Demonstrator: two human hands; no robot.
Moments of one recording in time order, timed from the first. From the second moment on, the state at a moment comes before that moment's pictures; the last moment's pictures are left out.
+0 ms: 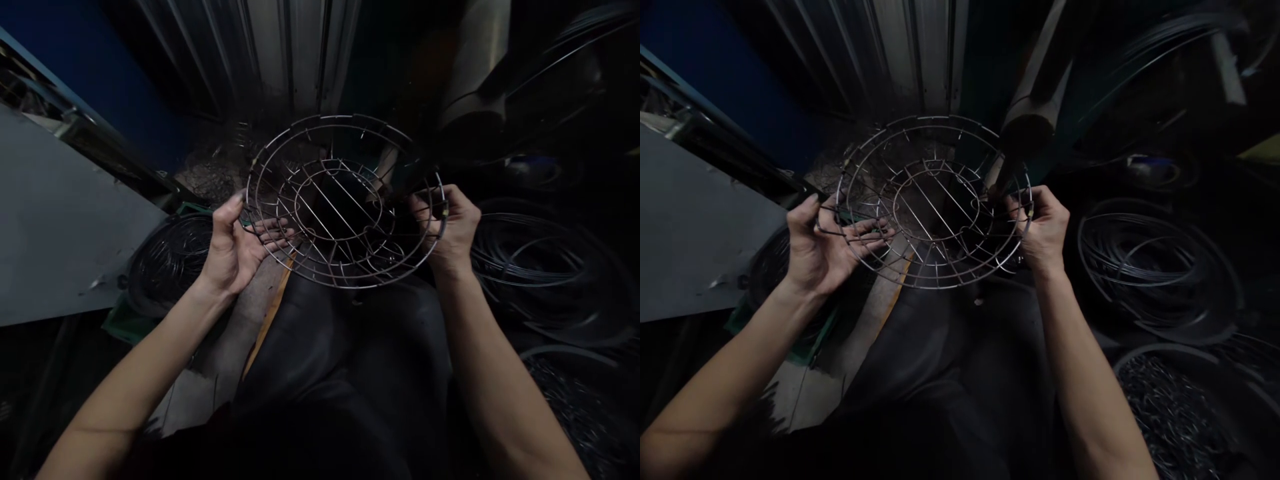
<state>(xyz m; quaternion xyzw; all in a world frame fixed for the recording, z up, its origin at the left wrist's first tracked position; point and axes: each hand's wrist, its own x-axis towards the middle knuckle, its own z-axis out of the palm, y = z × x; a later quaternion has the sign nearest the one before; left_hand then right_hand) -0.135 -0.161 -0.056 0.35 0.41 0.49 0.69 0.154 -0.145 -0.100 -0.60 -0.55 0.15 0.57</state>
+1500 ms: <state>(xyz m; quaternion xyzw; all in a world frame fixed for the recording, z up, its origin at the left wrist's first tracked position) -0.126 -0.158 -0.045 0.28 0.41 0.53 0.69 0.164 -0.135 -0.117 -0.51 -0.61 0.14 0.59</state>
